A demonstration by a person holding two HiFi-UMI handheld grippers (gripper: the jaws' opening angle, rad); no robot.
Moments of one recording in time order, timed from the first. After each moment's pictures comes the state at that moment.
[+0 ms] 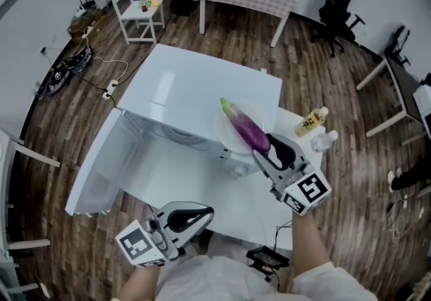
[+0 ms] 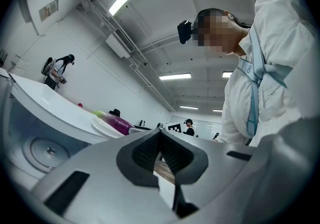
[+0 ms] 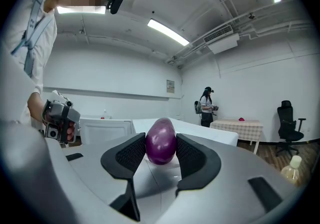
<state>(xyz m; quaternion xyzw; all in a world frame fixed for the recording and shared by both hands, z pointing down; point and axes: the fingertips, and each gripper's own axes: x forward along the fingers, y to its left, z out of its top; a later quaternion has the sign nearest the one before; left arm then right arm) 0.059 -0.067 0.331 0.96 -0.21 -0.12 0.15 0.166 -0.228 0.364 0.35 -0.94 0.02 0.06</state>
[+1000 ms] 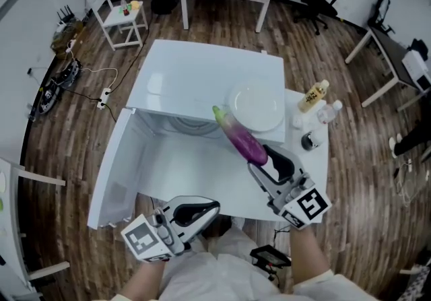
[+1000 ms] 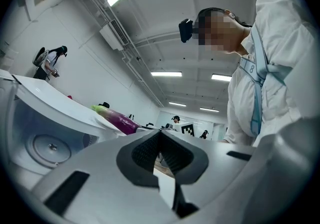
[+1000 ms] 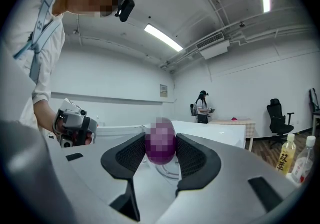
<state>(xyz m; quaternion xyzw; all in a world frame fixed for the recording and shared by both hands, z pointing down) 0.003 -0.042 0.339 0.97 -0.13 -0.10 0.16 0.100 -0.140 0.361 0.40 -0.91 0.03 0.02</state>
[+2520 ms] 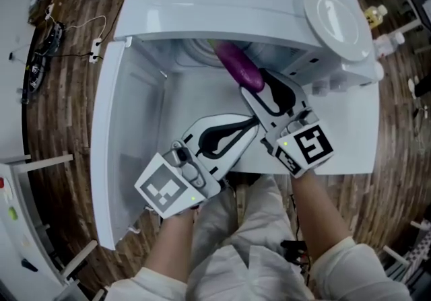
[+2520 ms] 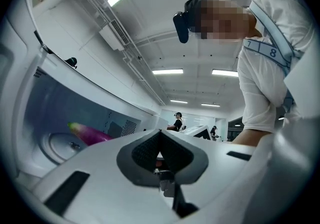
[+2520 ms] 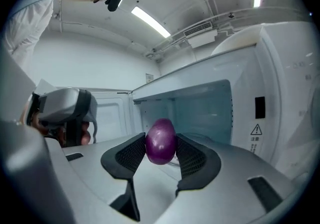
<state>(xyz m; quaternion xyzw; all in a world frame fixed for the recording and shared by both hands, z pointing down) -0.036 -0.141 0.430 0.98 -0.14 -0.09 0.14 -0.014 -0.225 0.497 0.48 -0.87 0.08 0.05</state>
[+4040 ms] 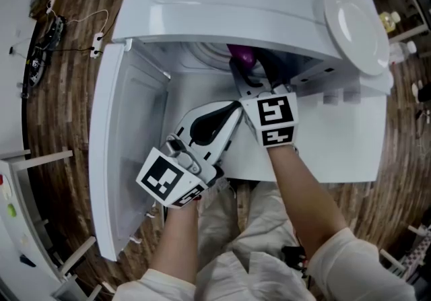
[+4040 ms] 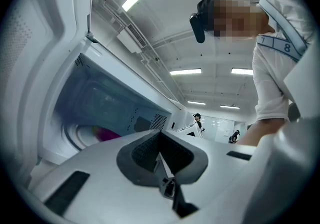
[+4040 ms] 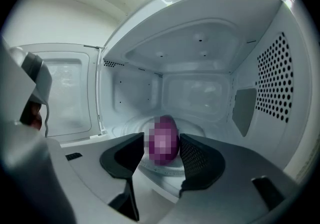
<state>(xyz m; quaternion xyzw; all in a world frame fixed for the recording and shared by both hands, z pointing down) -0.061 -0.197 0.475 0.95 -0.24 -0.09 0.17 -0.020 -0.310 0.563 0.57 -0.80 0.06 0.16</state>
